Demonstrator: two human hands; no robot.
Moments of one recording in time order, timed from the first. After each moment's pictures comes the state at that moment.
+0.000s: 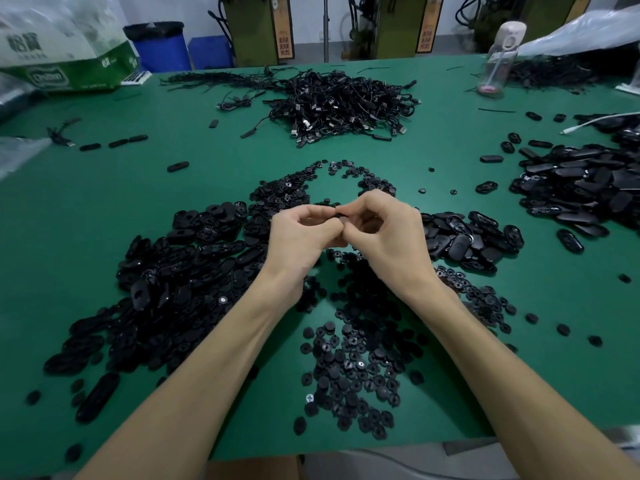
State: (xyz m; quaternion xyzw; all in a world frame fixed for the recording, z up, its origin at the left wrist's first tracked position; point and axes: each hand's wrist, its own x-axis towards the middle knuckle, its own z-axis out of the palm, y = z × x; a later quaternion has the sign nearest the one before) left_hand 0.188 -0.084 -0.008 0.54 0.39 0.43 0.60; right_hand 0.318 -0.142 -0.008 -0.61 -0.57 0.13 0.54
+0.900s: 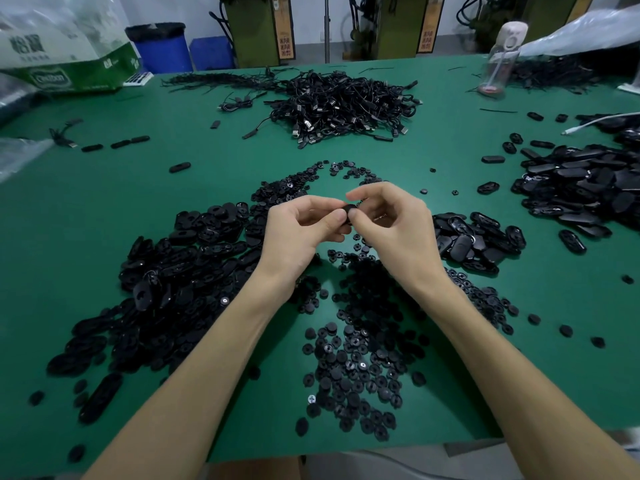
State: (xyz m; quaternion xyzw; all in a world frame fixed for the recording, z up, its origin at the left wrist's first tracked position) left_hand 0.179 -0.079 -0.003 0.61 0.34 0.43 0.56; right_hand 0.323 -0.144 -0.002 -0.60 -0.53 0.17 0.57
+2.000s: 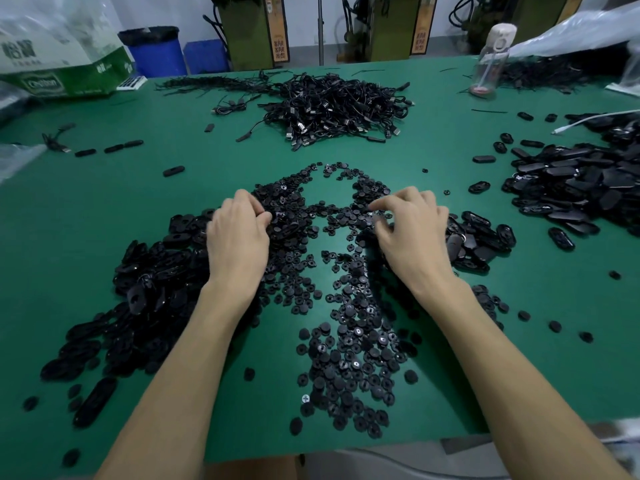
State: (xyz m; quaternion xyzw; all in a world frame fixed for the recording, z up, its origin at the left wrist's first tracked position) left_hand 0.146 -0.049 -0.005 0.74 0.58 0.31 0.10; right_hand 0.346 -0.142 -0.010 -0.79 -0.53 -0.05 0.31
